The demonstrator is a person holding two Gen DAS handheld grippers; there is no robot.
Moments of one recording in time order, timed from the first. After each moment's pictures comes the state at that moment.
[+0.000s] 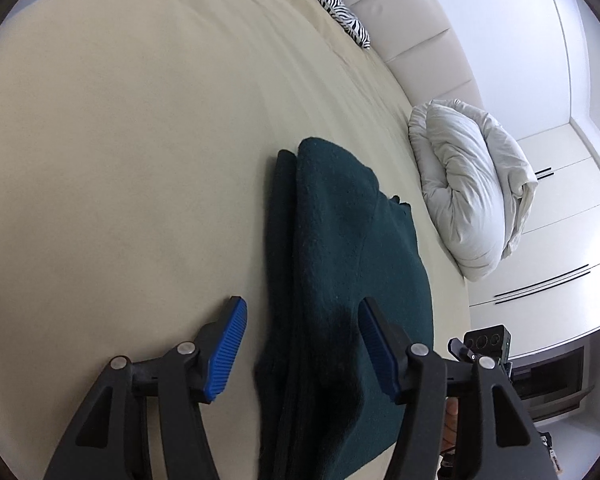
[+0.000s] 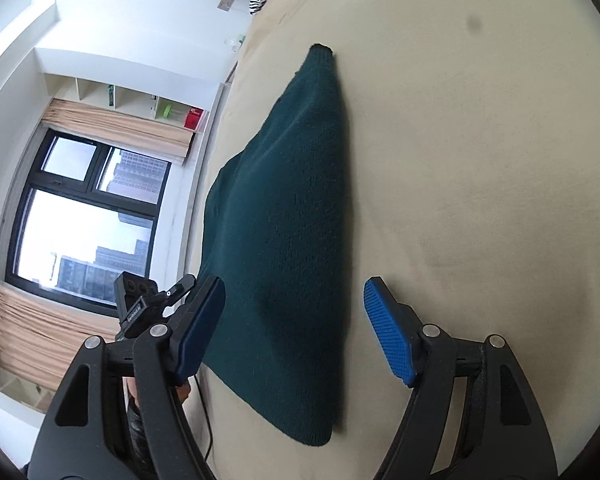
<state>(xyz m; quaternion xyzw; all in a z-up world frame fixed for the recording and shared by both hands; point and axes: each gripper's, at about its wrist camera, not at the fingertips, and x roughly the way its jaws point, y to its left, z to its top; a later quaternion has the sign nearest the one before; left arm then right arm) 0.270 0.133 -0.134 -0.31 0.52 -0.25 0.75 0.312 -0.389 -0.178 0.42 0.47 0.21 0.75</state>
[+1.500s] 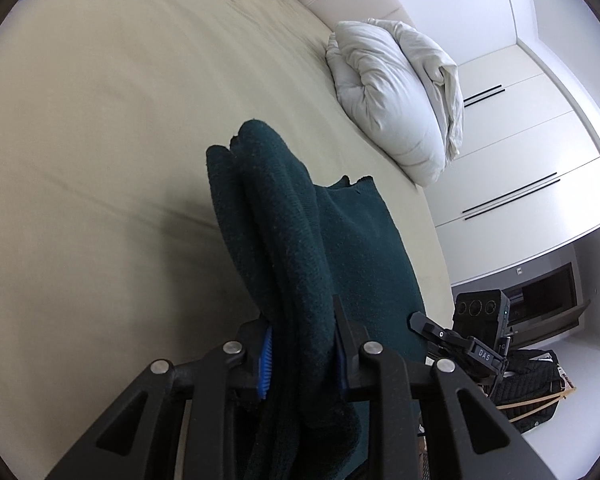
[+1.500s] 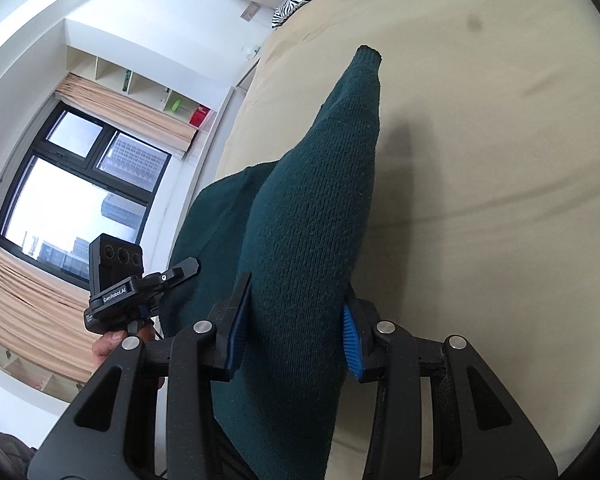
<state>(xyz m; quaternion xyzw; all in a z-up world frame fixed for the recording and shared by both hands) 0.090 0.043 -0.067 -0.24 0.53 -0.36 0.73 0.064 -0.426 -0.108 0.37 0.43 0.20 0.80</state>
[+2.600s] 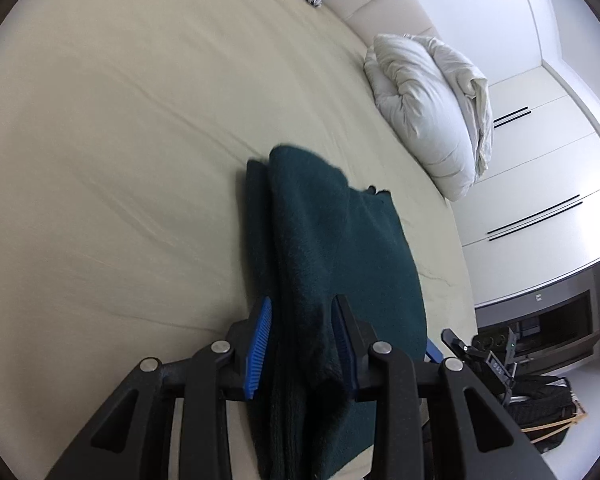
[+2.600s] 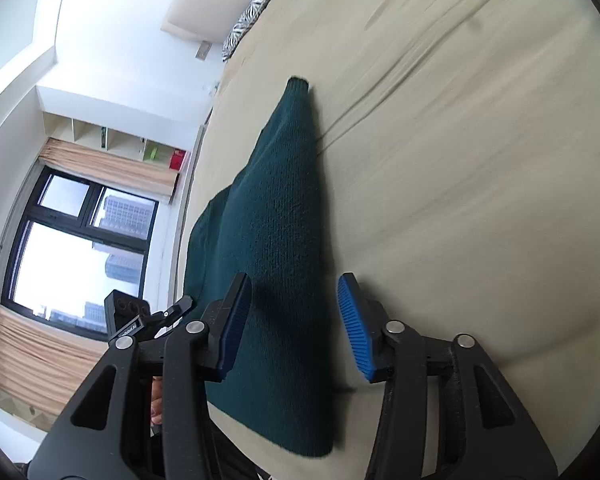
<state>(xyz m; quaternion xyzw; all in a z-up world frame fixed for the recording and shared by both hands) 0.046 0.068 -0.095 -0.26 0.52 -0.29 0.76 -0.033 -0.483 -0.173 0.46 0.40 0.12 0.79</state>
